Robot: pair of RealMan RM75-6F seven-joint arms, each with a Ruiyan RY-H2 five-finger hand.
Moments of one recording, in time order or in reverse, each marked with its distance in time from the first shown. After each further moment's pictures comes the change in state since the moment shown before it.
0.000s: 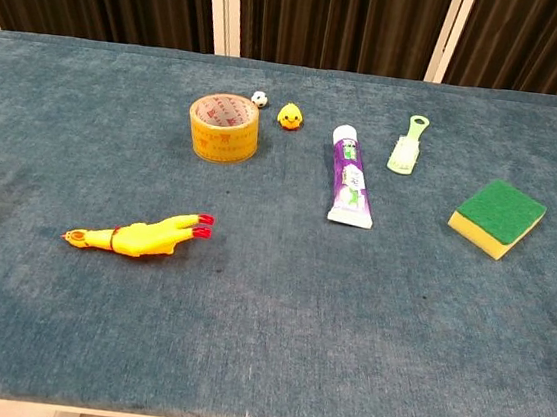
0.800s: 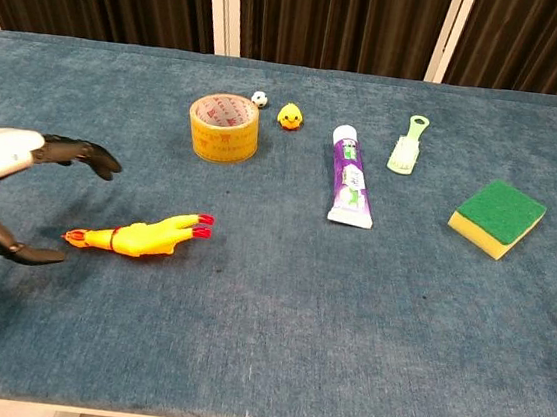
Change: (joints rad) left arm -0.142 -0.138 -0.009 -0.096 -0.023 -0.153 0.227; right arm 0.007 0.003 -0.003 -0.001 0.001 -0.014 -0.004
